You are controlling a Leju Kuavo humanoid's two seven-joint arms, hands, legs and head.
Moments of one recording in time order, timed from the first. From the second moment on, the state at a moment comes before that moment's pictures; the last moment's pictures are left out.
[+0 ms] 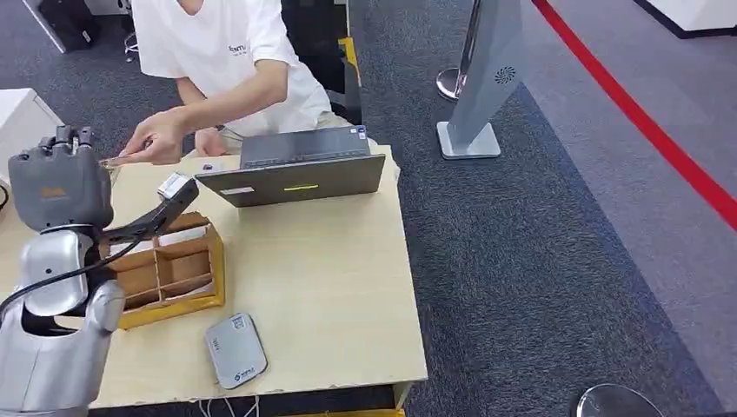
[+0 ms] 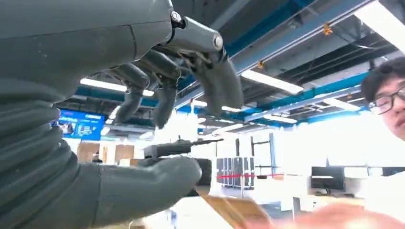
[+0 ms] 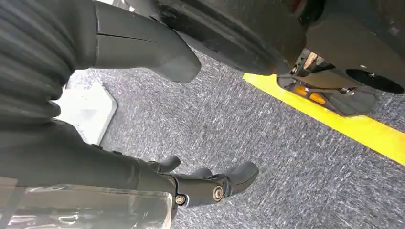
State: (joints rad) left arm -0.49 0.15 -0.27 -1.50 -1.49 0.11 0.33; right arm -0.07 0.19 -0.94 -0.23 1.55 -0.02 -0.06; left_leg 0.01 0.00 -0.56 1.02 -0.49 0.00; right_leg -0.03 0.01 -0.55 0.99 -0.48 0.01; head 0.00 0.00
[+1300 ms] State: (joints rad) left arm 0.00 0.14 1.13 -1.48 -1.27 0.30 -0.18; right arm -0.03 0.14 -1.00 -0.23 1.54 -0.04 -0.12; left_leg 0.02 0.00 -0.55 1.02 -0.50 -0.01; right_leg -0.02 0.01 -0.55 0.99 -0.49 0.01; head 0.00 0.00
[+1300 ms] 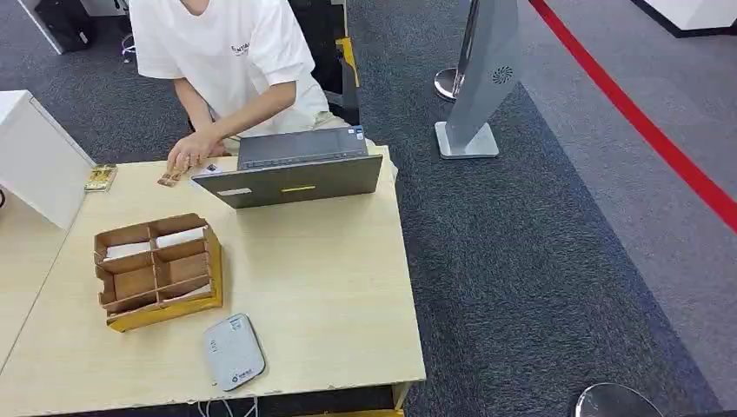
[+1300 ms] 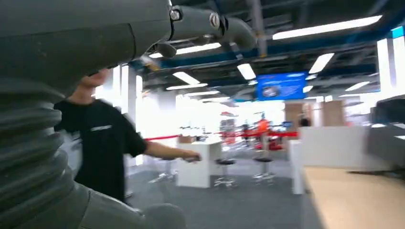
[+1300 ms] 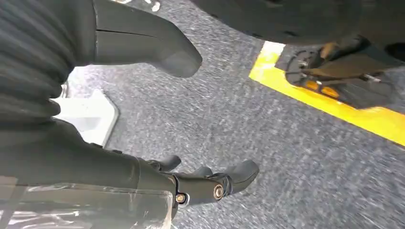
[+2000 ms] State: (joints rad) left arm -0.04 0.09 1.48 -0.71 -0.61 0.27 -0.16; right arm -0.04 0.13 -1.01 -0.23 1.55 -0.04 -0.12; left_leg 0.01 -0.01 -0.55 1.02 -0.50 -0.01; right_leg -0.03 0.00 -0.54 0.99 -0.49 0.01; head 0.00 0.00
